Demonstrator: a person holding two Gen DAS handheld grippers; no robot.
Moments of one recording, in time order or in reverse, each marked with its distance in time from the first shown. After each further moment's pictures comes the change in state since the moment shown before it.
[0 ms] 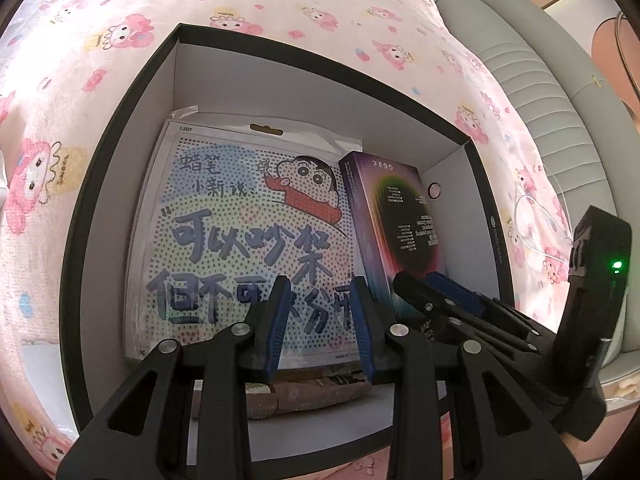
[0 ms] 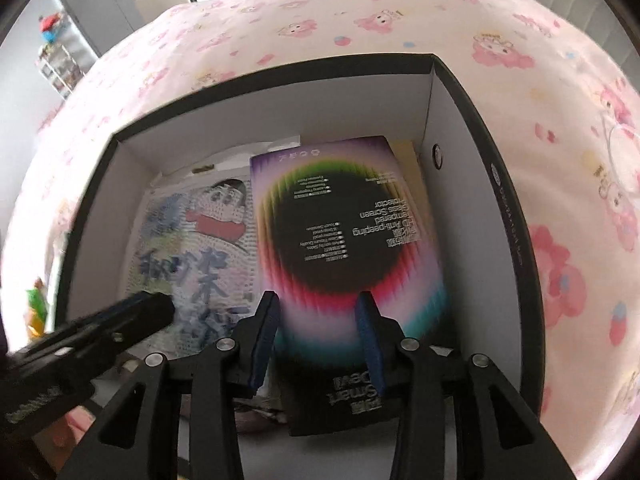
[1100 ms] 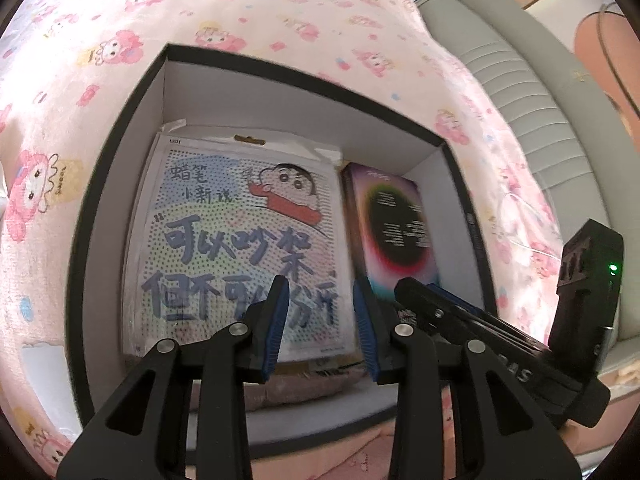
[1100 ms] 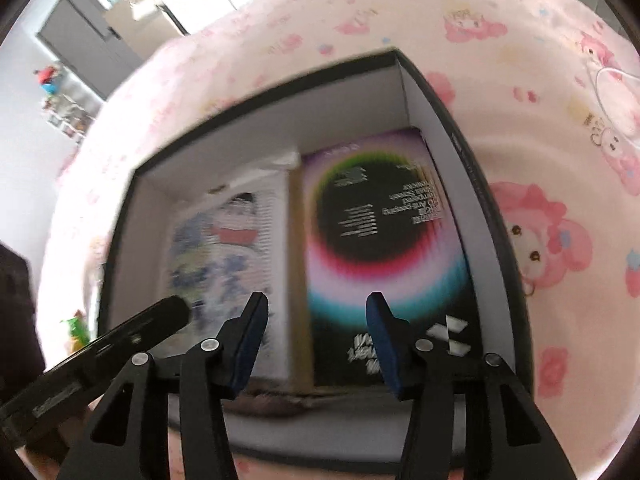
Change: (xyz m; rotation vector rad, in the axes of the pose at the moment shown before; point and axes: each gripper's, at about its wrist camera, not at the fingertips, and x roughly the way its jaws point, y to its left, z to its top) left arm -0.022 -0.007 -0.010 0.056 -0.049 -0.047; right arm -0.030 -0.021 -0.009 0.114 -0.068 0.097
